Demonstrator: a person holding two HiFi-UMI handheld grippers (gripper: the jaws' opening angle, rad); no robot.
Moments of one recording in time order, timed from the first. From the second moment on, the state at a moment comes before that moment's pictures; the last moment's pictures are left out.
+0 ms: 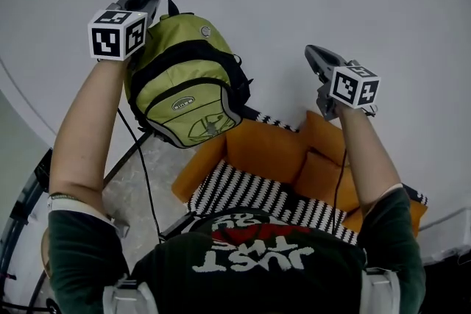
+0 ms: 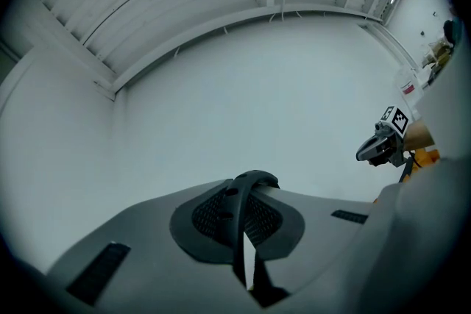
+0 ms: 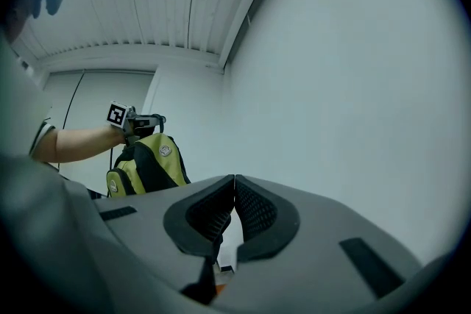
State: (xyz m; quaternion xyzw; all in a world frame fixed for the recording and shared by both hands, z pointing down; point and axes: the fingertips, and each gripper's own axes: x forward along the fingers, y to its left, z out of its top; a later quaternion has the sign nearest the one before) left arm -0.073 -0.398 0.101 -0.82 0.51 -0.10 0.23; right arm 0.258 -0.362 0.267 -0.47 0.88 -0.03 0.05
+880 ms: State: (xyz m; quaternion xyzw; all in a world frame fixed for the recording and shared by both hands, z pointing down) left arm -0.065 -0.389 0.089 -0.81 0.52 -0.08 0.26; right arm 0.259 -0.375 0.267 -0.46 0.88 0.00 0.06
